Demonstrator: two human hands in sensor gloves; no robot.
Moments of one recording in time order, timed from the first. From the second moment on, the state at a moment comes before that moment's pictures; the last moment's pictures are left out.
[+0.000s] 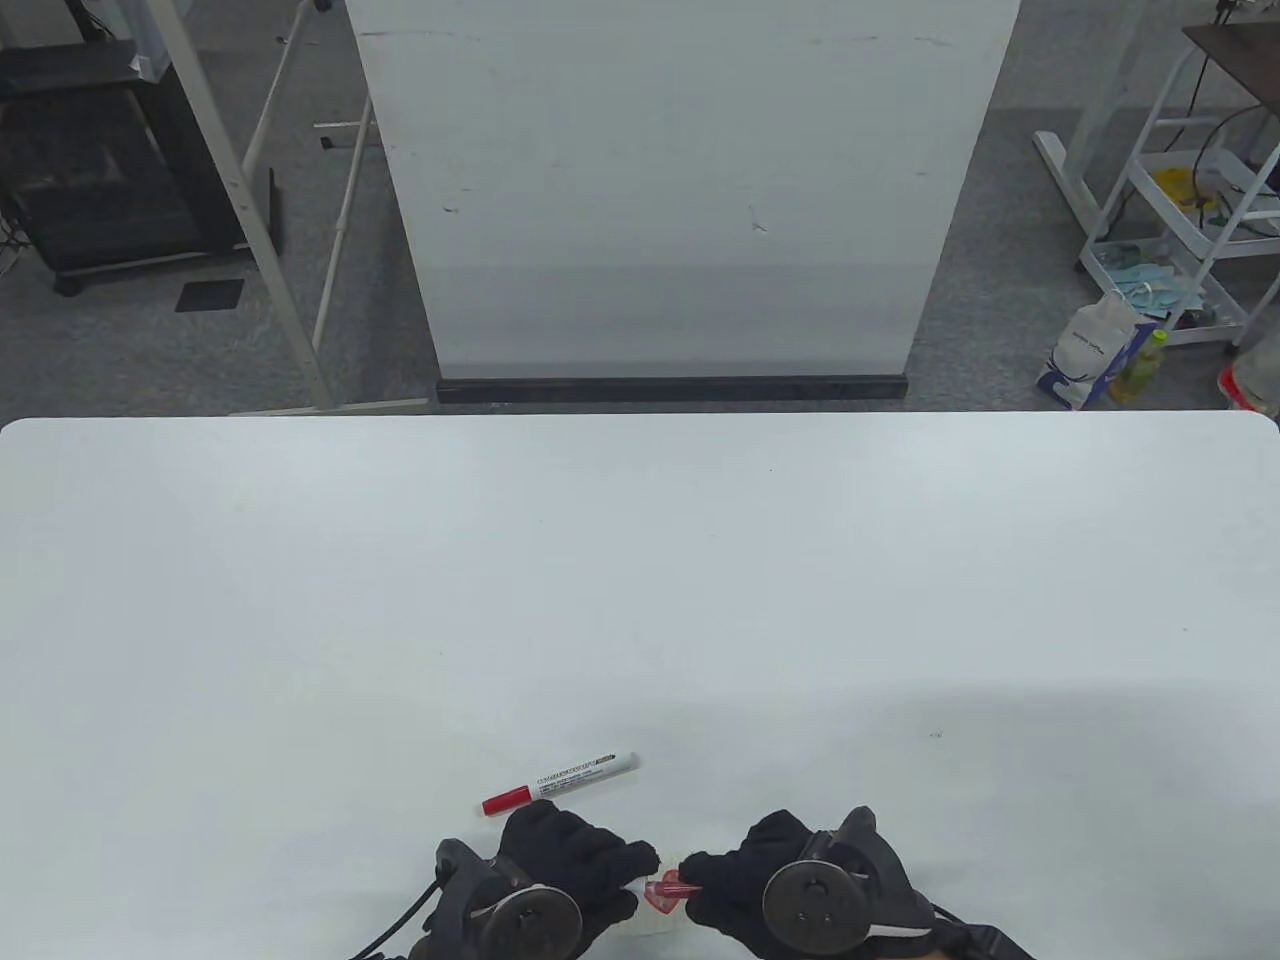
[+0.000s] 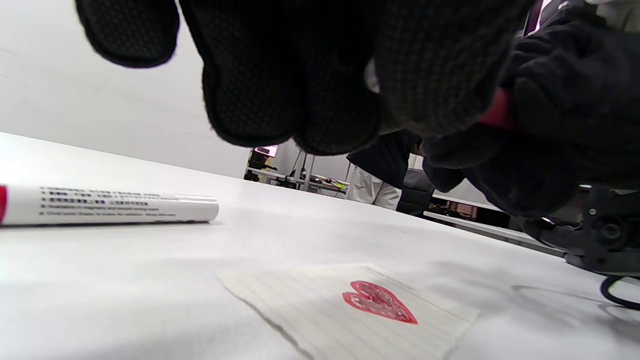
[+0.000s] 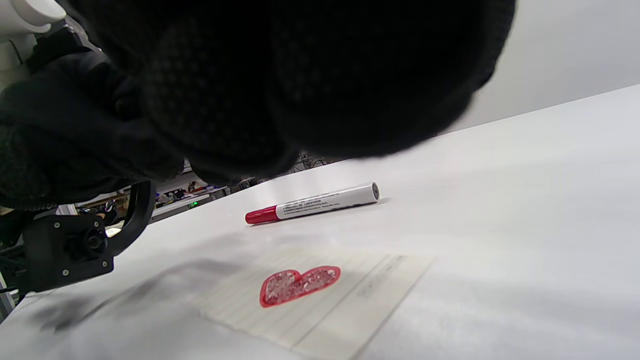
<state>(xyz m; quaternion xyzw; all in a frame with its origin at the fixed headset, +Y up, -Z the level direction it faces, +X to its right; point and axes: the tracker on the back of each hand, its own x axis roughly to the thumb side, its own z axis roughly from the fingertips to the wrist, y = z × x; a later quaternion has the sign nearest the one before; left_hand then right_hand) -0.133 -0.722 -0.193 0.06 -0.33 0.16 0.93 0.095 -0.719 -0.201 0.38 -0.02 0.90 0.22</state>
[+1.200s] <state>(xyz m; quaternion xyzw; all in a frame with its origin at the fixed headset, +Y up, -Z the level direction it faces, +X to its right) -0.143 -0.719 -0.190 0.12 -0.30 0.28 0.90 0.097 -0.721 -0.207 0.35 0.00 0.89 0.28</state>
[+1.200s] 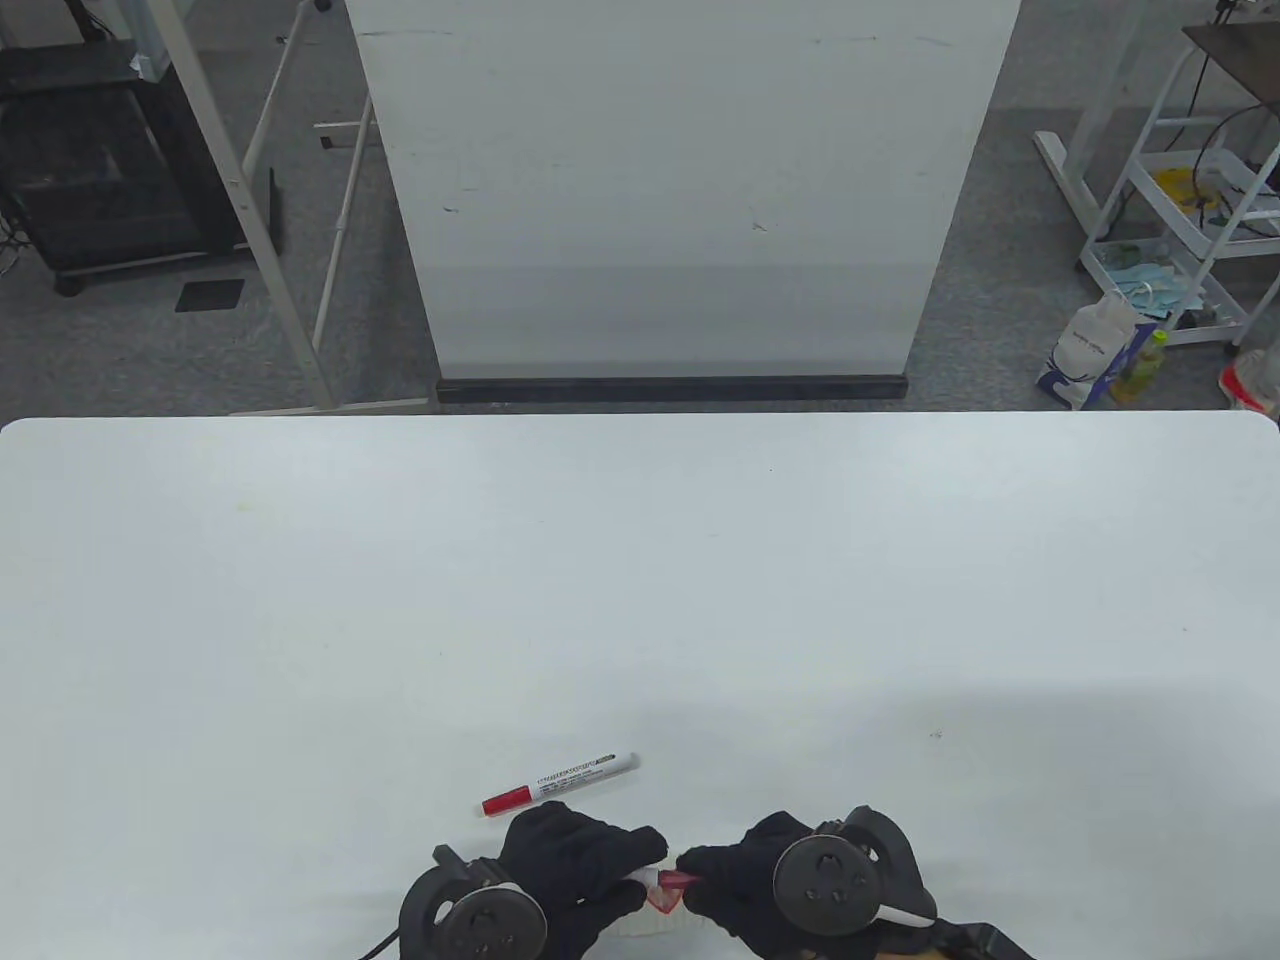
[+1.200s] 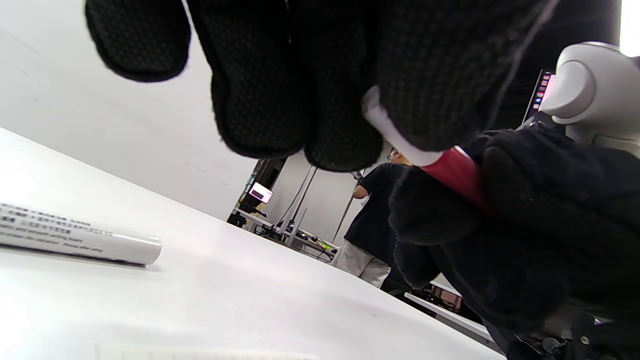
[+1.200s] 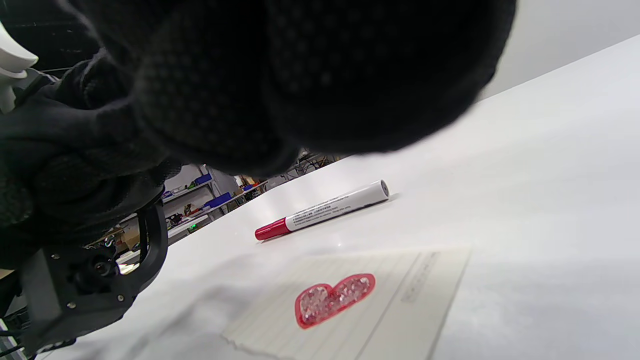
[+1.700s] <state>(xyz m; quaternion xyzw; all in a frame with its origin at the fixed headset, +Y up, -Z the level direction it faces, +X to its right) -0.151 -0.731 -0.204 0.02 -0.24 0.29 0.92 0.097 -0.719 -0.206 0.35 0.00 0.89 0.28</state>
